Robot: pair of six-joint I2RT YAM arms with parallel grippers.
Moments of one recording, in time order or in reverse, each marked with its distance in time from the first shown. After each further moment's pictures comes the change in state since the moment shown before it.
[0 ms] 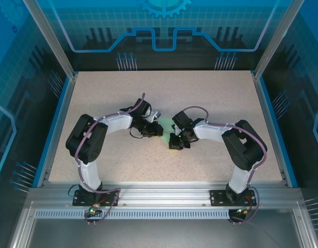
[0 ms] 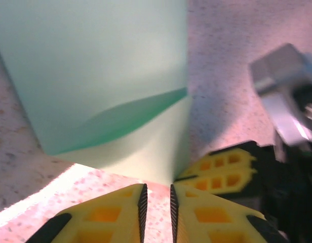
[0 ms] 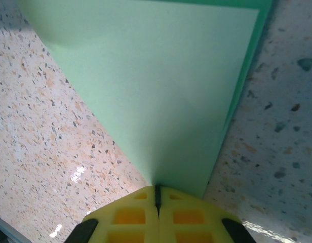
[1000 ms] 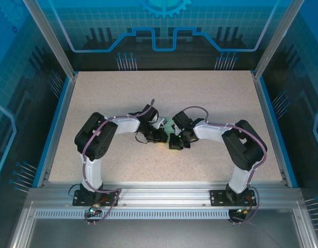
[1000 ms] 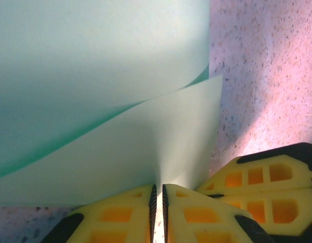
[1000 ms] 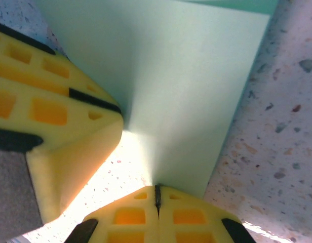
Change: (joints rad) left arm -0.069 0.112 0.014 0.041 -0.028 0.022; right arm 0.000 0.000 0.000 -0.005 0.003 -0.016
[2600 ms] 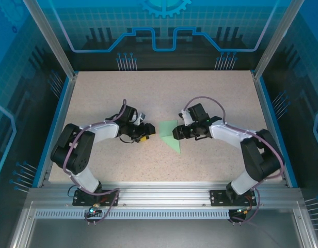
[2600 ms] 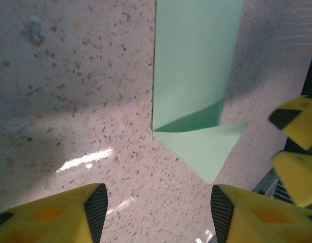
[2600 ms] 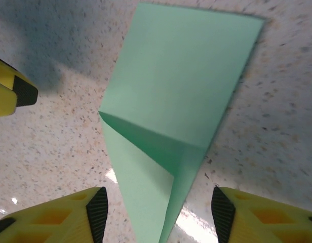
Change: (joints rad) left arm 0.175 -0.279 -0.274 0.157 0.011 -0.312; right arm -0.152 -0.174 -0.078 0.140 0.019 -0.406
